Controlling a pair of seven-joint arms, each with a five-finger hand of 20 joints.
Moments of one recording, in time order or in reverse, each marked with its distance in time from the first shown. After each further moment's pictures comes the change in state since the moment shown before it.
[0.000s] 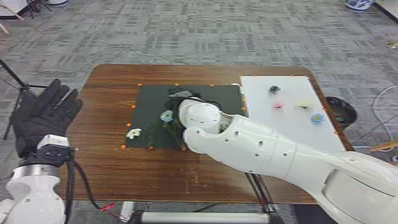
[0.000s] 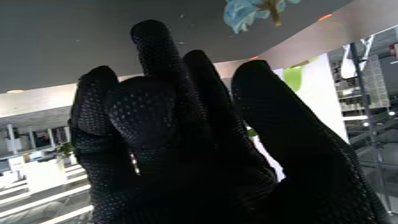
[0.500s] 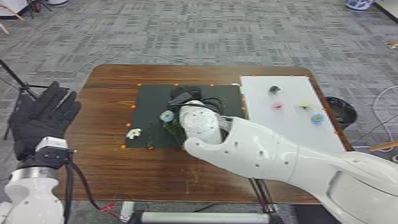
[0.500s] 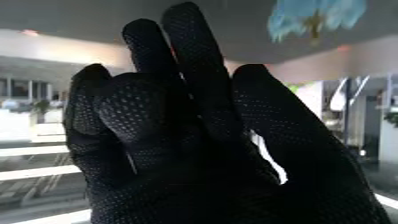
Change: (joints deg) left arm 1.0 -0.8 -0.9 -0.2 0.3 0.1 -0.5; right arm 0.3 1.6 -2.2 -3.3 -10.0 -8.3 1.9
